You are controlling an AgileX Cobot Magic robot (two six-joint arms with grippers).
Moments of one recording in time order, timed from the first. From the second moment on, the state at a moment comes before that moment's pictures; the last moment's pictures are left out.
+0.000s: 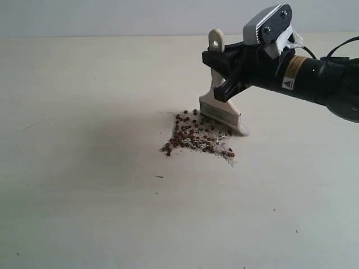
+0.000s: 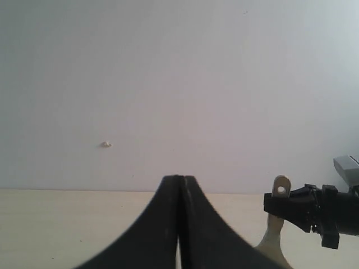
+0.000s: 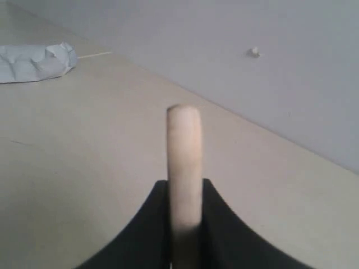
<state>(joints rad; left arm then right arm) -0.12 0.12 -0.08 1.20 -0.30 -1.45 0.23 1.88 -0.74 -0.78 -0.97 0.32</state>
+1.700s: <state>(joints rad) -0.12 0.12 -0.08 1.20 -0.30 -1.45 0.10 2.22 -1.34 -1.53 -1.24 1.11</state>
